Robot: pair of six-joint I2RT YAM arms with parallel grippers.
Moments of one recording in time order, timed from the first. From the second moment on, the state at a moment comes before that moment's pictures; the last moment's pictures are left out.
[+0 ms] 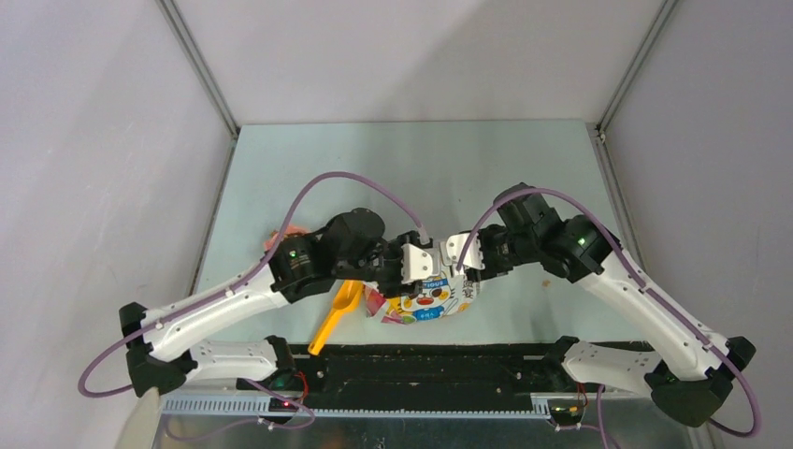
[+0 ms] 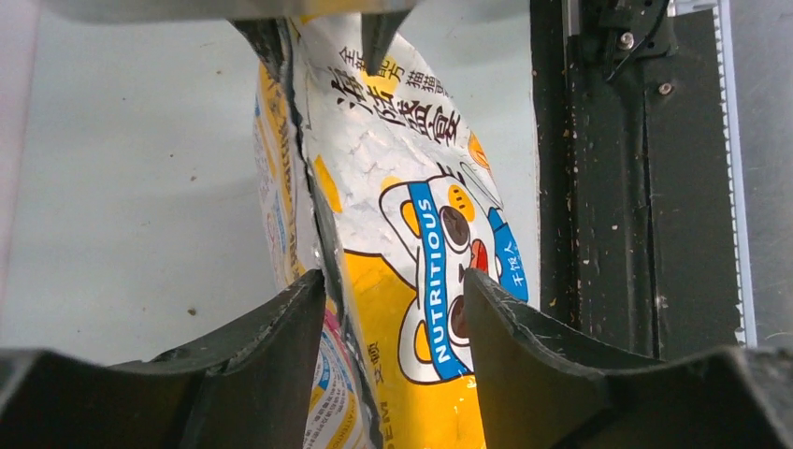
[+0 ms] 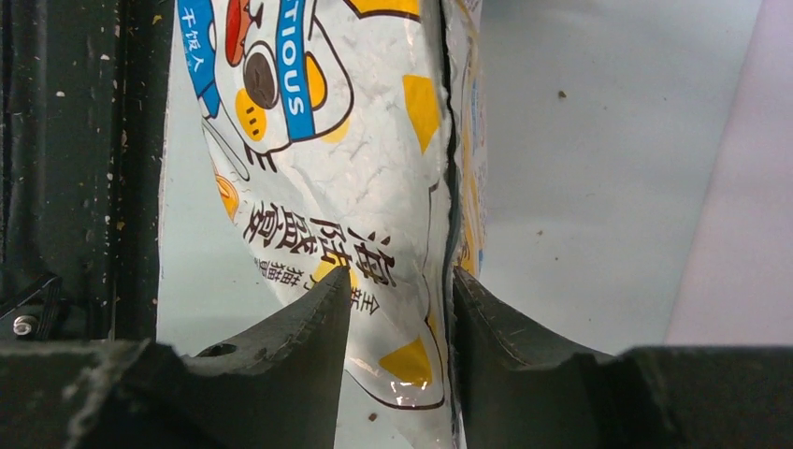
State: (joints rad) left arm -1.07 1.11 1.16 -0.59 0.28 0.48; right arm 0.77 1.09 1.29 -1.06 -0.32 -1.03
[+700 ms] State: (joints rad) left arm -1.11 1.21 1.17 -0.59 0.09 0.47; right arm 0.58 1.00 1.27 -1.08 -0.42 -1.10
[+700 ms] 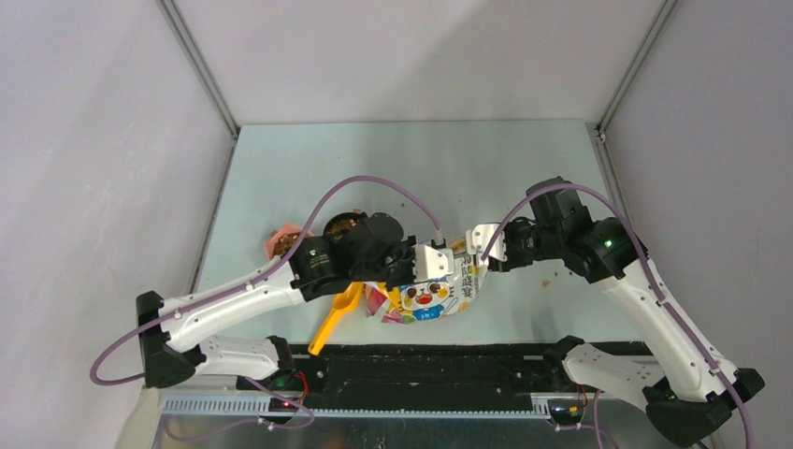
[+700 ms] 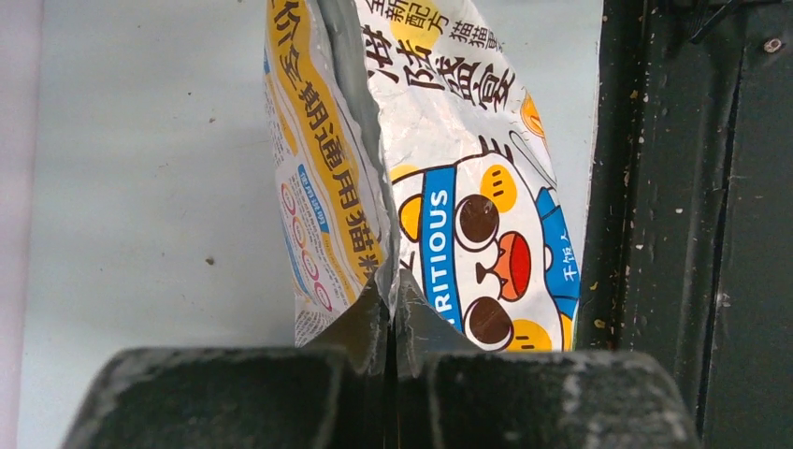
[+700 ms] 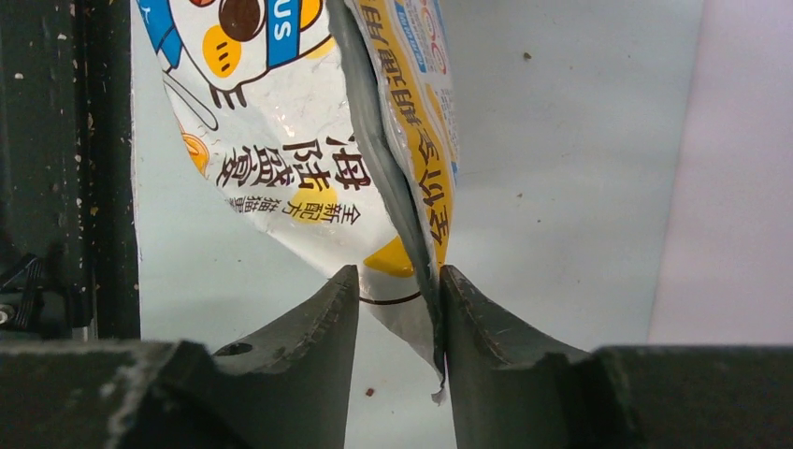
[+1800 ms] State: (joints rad) left arm -1.11 1.11 1.11 -0.59 0.23 0.48; right arm 0.70 1.11 1.33 -1.14 -0.49 -1.08
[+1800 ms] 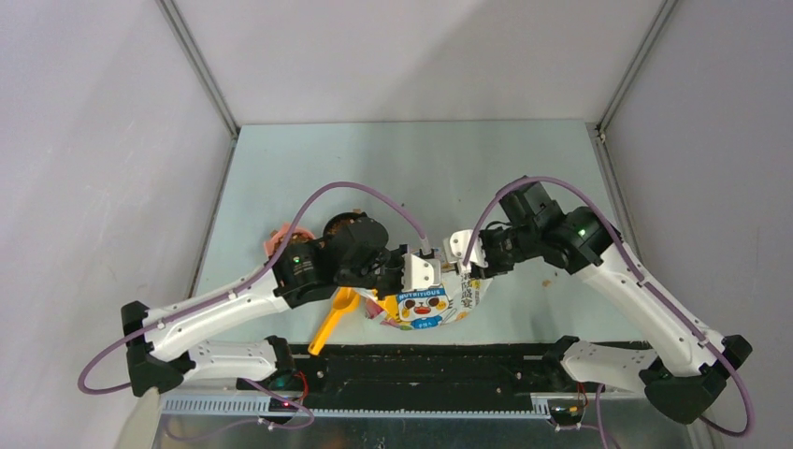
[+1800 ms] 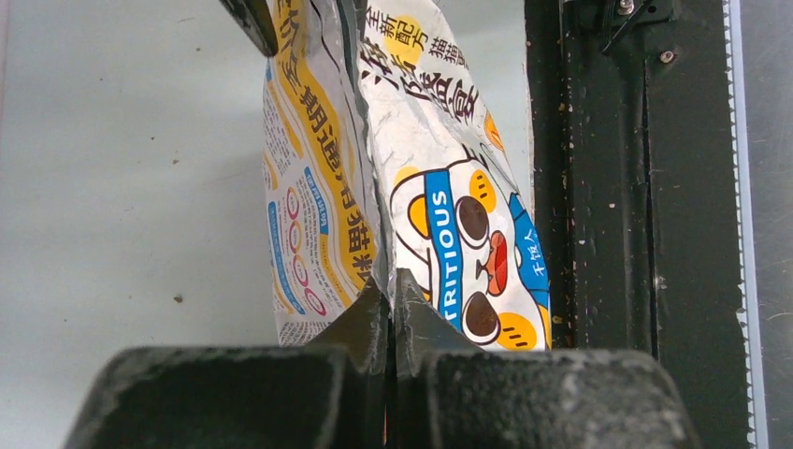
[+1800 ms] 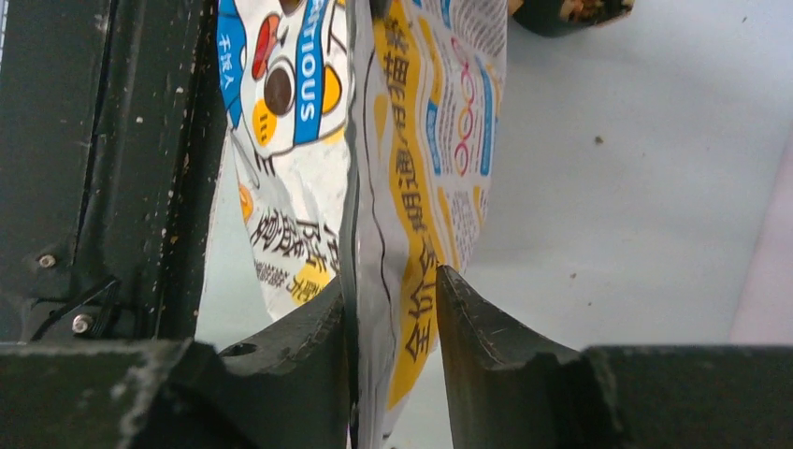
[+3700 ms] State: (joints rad) left arm -1.11 1.09 1.09 -0.56 0.16 0.44; right arm 0.50 1.05 1.34 -1.27 -0.51 -1.17
